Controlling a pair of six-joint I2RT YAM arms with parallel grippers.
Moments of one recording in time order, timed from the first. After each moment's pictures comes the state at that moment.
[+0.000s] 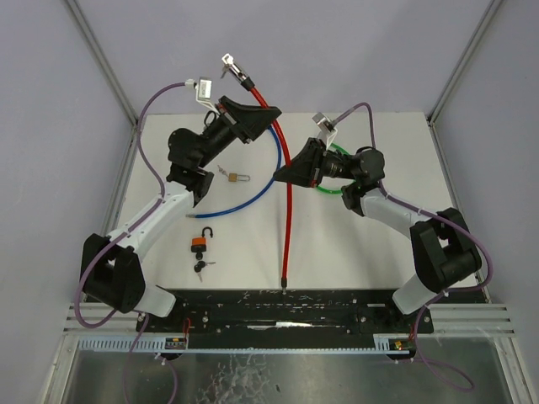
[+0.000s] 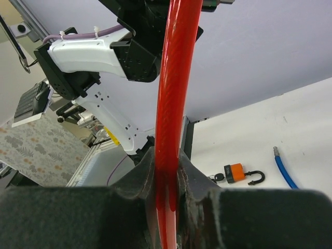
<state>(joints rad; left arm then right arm) -0.42 1.44 1.15 0.84 0.49 -0.95 0.46 1.59 0.95 1.23 -1.09 1.04</state>
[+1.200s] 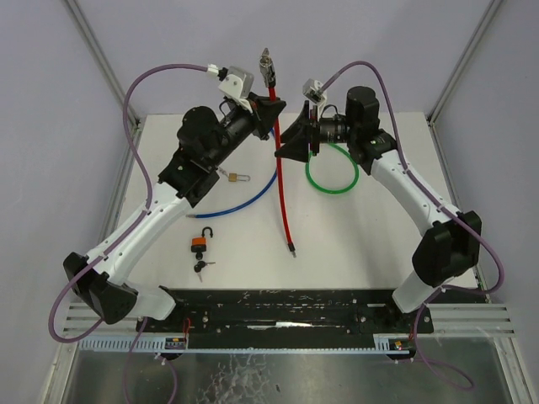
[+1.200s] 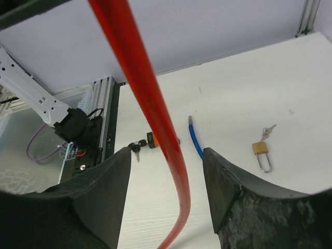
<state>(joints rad) -0.61 1.38 1.48 0.14 0.11 -0.17 0.41 1.62 1.52 -0.05 -1.10 0.10</state>
